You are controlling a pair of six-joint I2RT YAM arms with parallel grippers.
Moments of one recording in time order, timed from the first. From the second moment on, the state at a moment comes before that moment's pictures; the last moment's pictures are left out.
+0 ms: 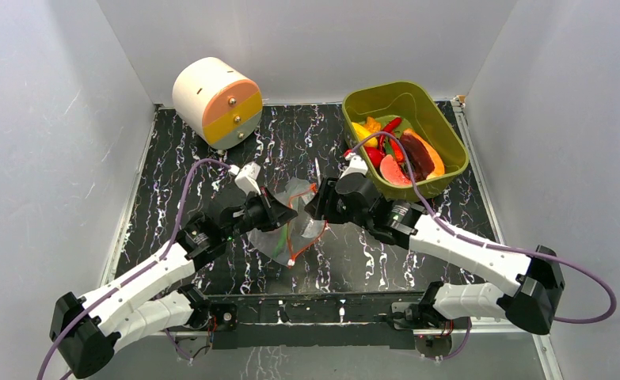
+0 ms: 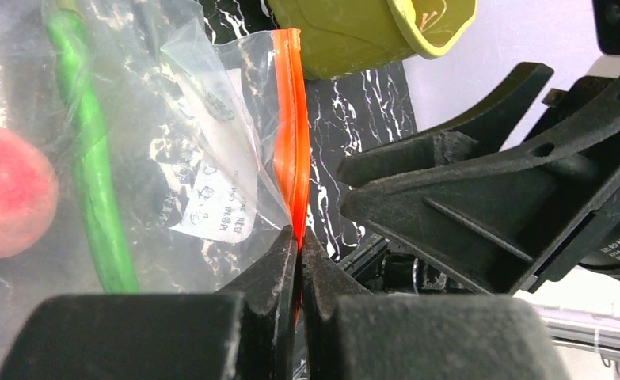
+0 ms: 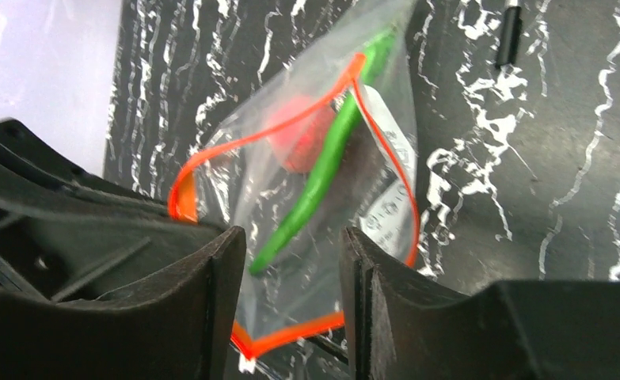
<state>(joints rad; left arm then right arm) -0.76 0.91 0.64 -0.12 0.08 -0.88 0.94 1.20 0.97 -0.32 0.21 0.86</state>
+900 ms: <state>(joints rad) -0.76 0.83 0.69 -0.35 0.00 -0.43 0.63 1.25 1.30 -0.56 0.42 0.43</state>
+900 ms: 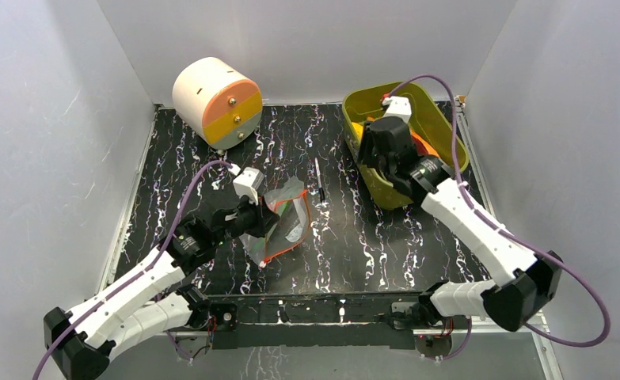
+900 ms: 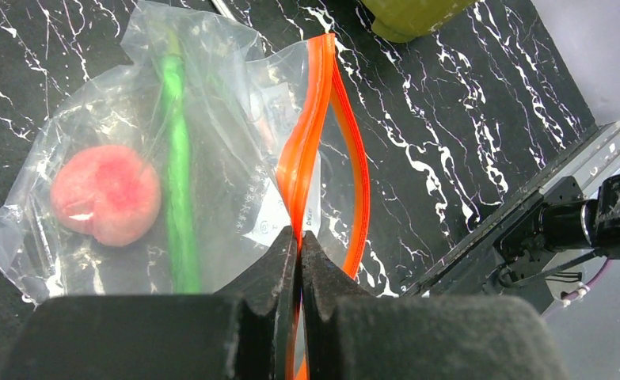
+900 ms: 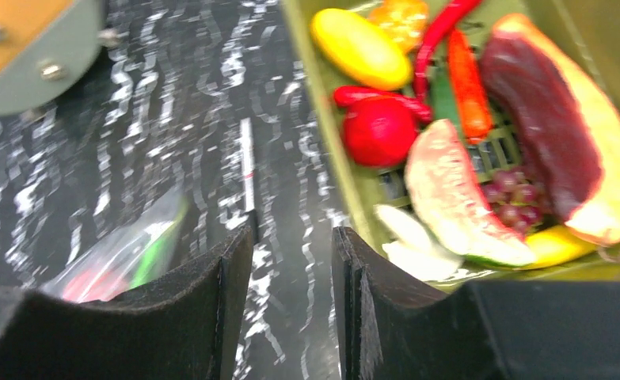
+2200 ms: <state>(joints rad) -0.76 0.81 0.69 -0.40 -0.01 -0.39 0.16 2.04 1.56 -0.15 0.35 0.64</state>
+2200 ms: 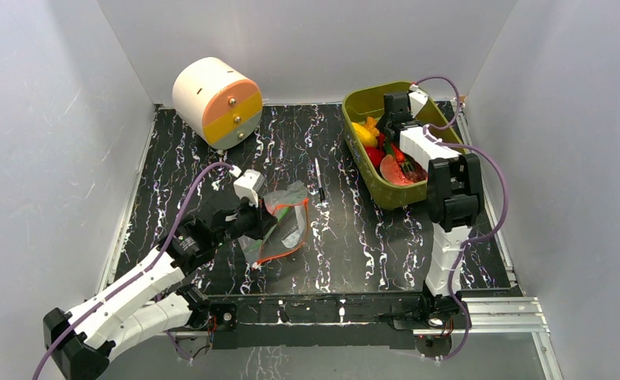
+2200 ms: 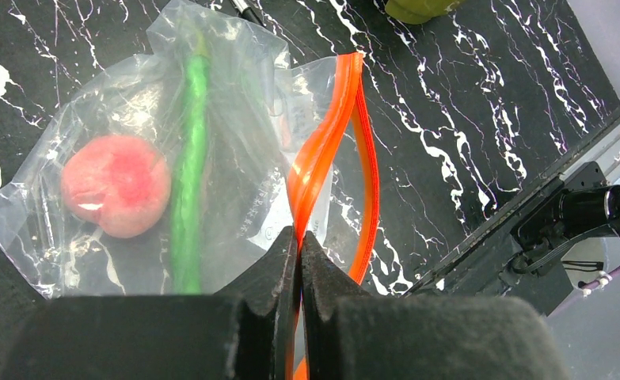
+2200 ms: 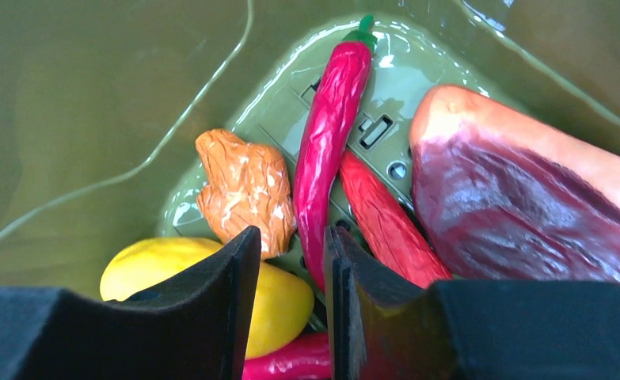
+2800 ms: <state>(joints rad) -0.76 0.83 0.69 -0.39 -0.01 -0.39 0.14 2.21 1.71 -0.16 0.39 0.66</state>
